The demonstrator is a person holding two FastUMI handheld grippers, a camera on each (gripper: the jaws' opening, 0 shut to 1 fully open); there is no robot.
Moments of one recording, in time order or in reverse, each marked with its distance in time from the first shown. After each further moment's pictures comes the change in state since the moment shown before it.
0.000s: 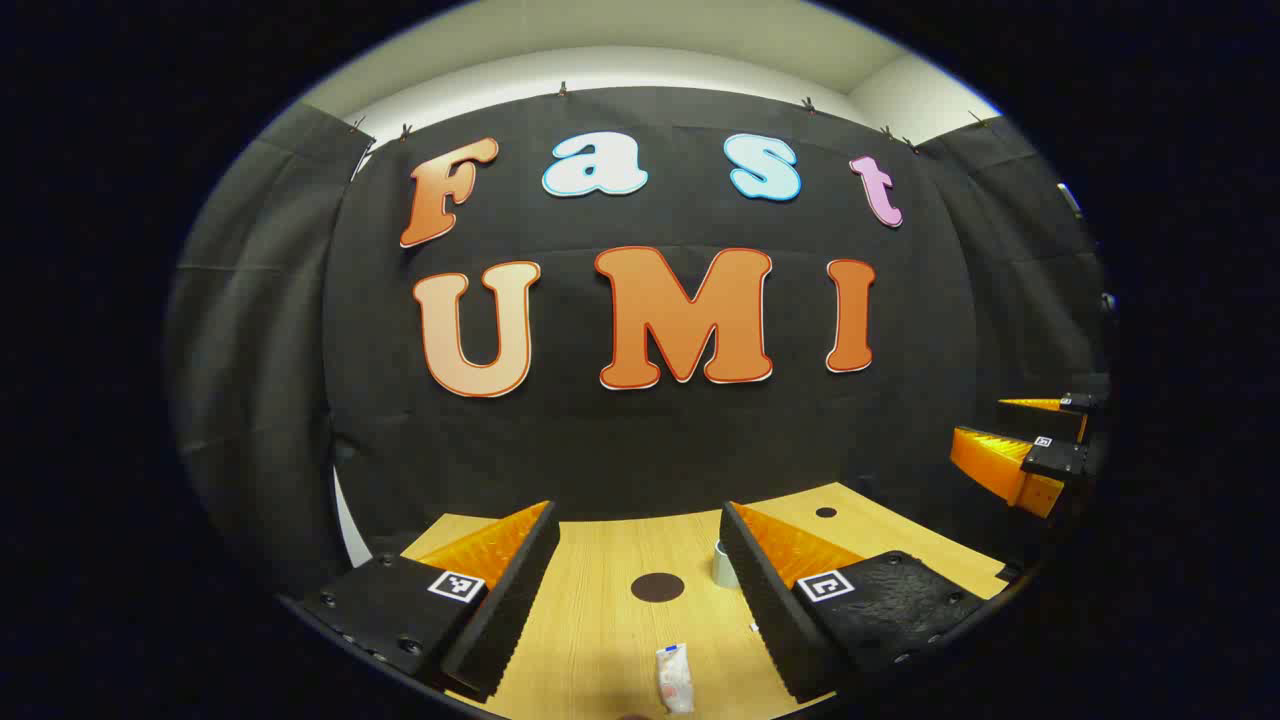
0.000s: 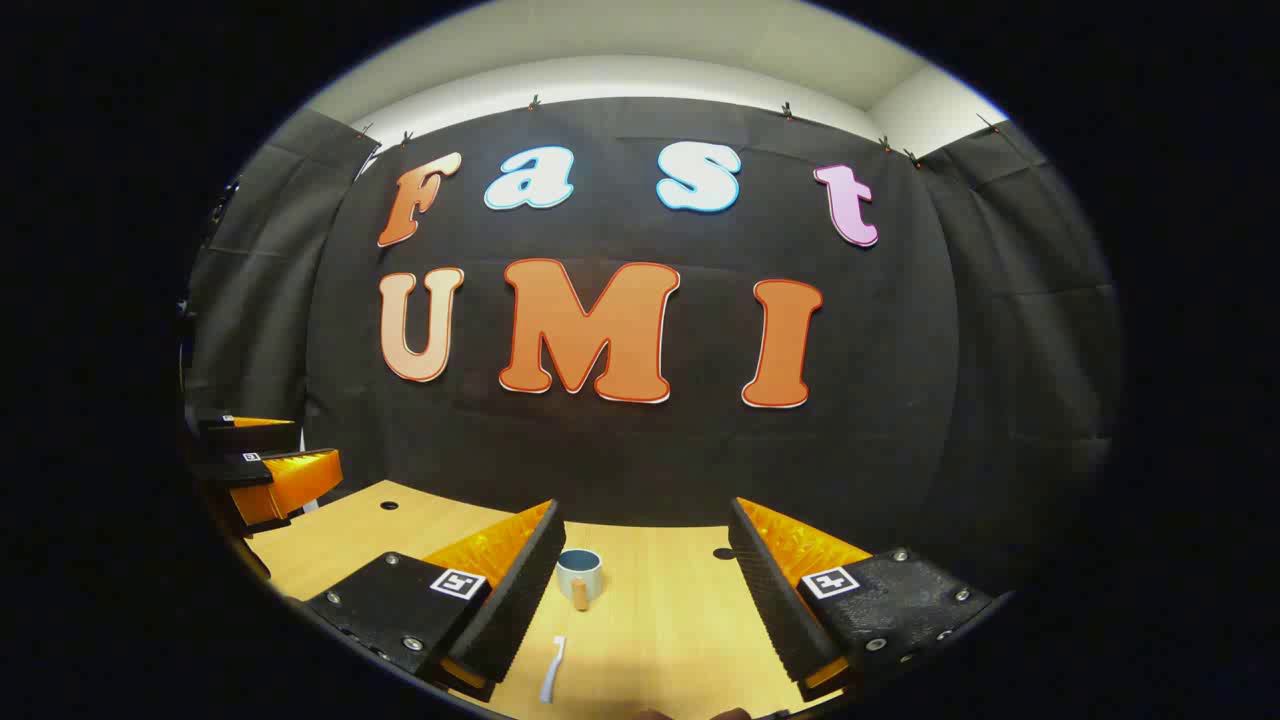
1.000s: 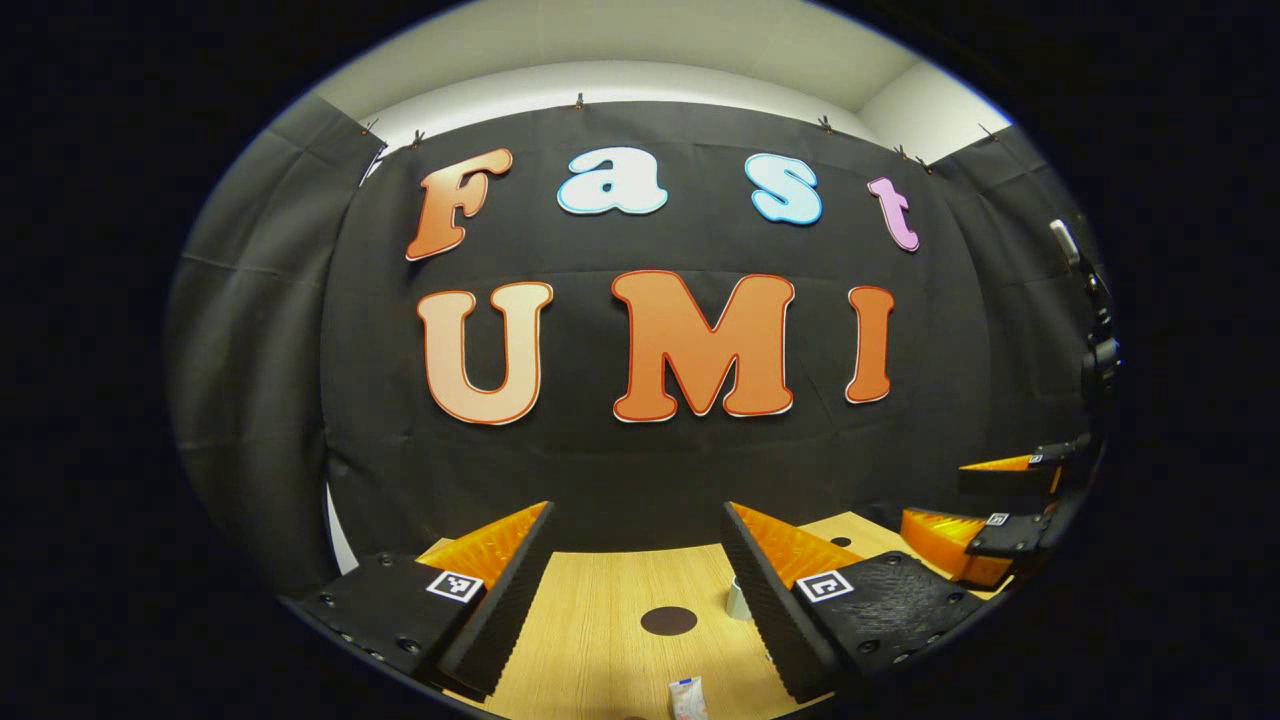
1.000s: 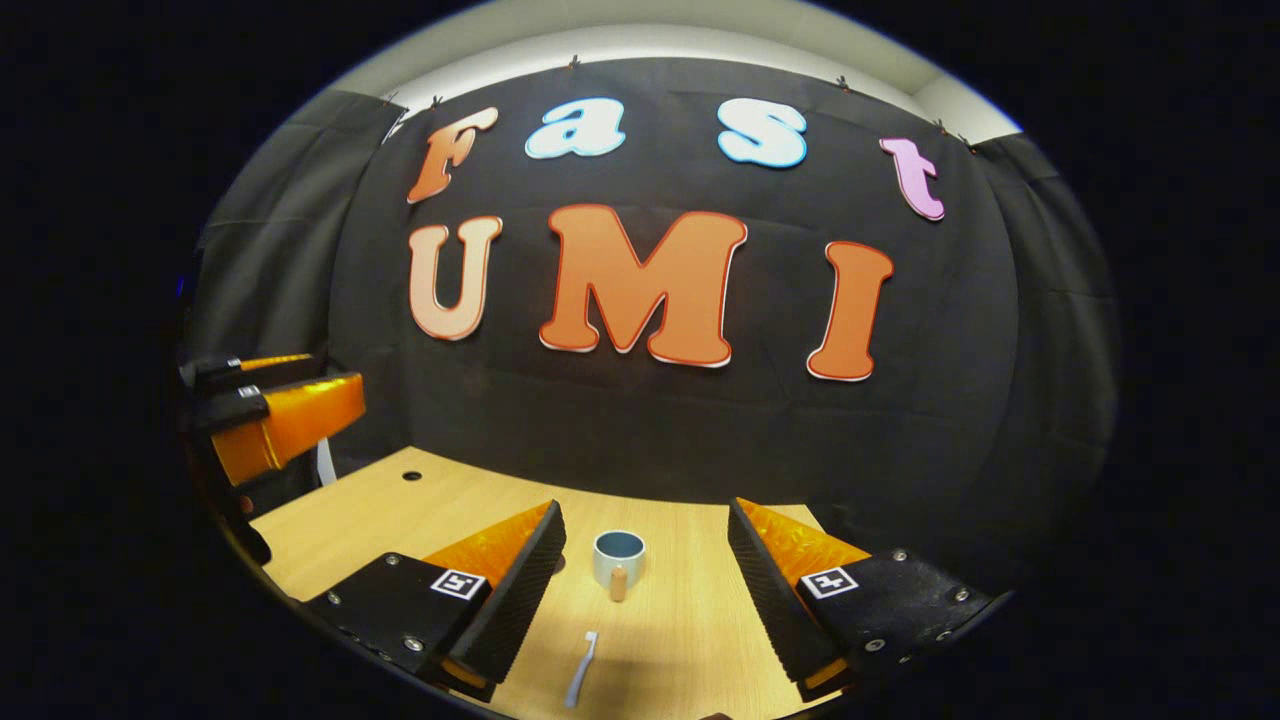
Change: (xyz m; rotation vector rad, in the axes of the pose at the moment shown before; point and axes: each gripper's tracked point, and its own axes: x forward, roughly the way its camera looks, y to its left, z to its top) left arm 0.041 0.005 0.022 -0.016 -0.079 0.021; right arm 0.054 0.049 -0.042 -0.078 0.140 0.118
